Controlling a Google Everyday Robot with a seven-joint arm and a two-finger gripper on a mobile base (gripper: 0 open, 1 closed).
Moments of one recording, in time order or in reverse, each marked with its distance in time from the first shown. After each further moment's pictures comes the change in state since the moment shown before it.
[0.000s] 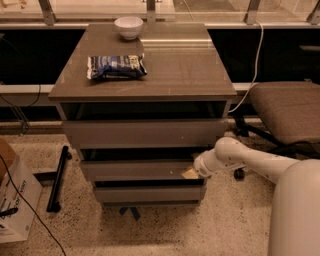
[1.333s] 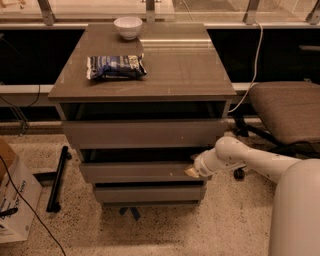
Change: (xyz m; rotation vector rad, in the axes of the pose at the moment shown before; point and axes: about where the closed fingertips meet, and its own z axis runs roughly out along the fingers) arm -0.004 0.000 -0.007 0.000 0.000 0.000
